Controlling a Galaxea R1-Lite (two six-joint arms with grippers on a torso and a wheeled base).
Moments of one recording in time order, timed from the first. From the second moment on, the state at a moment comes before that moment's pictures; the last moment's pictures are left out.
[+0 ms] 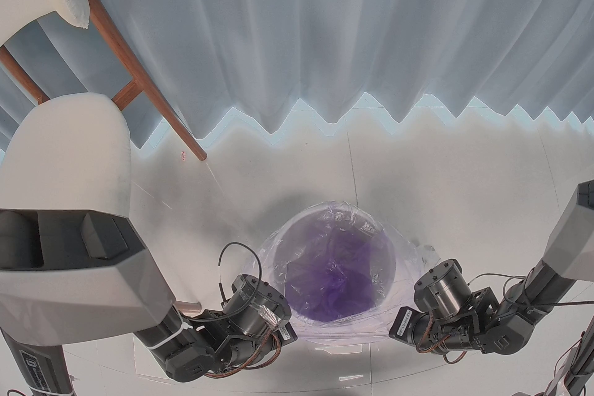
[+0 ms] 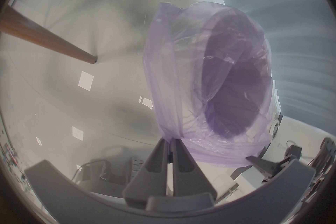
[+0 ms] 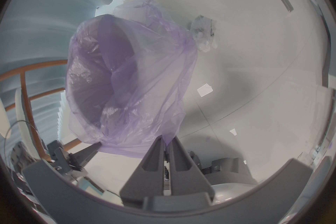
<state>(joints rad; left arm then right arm) -0.79 2.16 -0.62 -0.63 0.14 -1.12 0.71 1.97 -0.46 -0.50 -0.11 1.08</state>
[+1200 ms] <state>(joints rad) -0.78 1.87 -0.21 -1.08 0.04 -0.97 0.69 1.64 -0.26 -0.63 -0.06 1.01</state>
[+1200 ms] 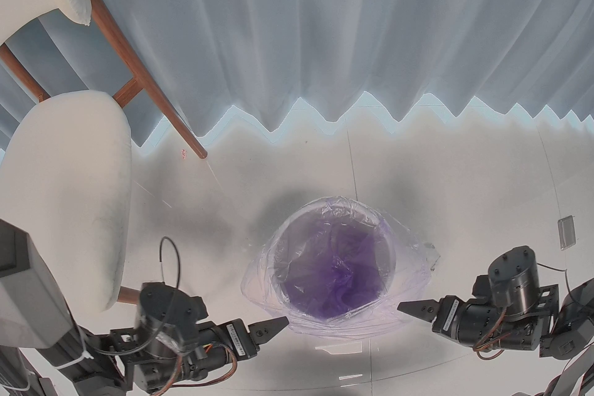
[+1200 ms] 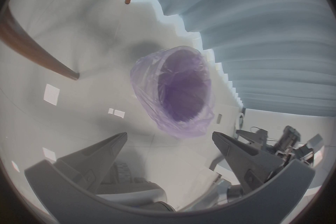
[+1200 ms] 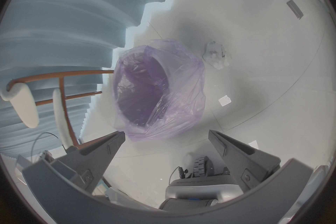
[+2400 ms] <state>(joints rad) -0.64 1.73 -0.03 -1.45 -0.08 -1.06 0.56 1.95 -0.77 -0.53 -0.05 1.22</state>
